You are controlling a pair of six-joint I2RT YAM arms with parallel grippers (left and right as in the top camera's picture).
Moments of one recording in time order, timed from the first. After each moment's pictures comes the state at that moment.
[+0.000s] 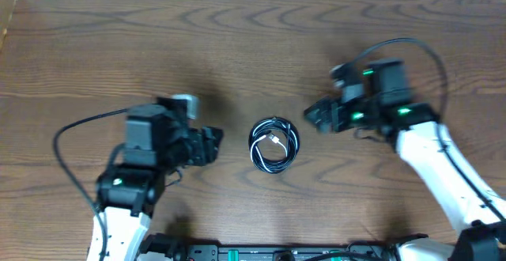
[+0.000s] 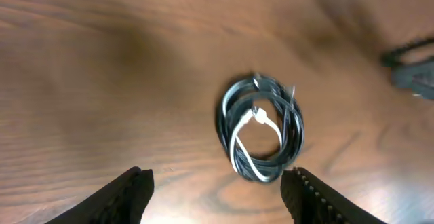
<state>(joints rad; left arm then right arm) -0.18 0.93 0.80 -0.74 0.33 -0.22 0.29 1.45 0.95 -0.50 -0.52 0.13</state>
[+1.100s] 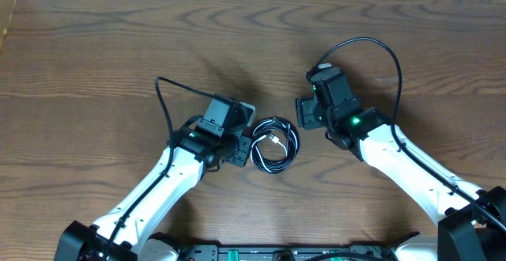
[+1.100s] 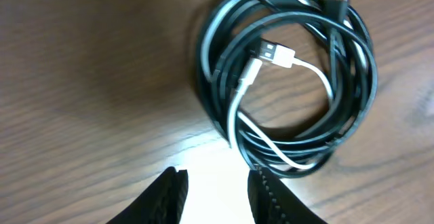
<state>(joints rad) -0.47 1.38 0.80 -0.58 0.18 -0.11 0.51 1.54 0.95 -0.32 0.07 0.31</state>
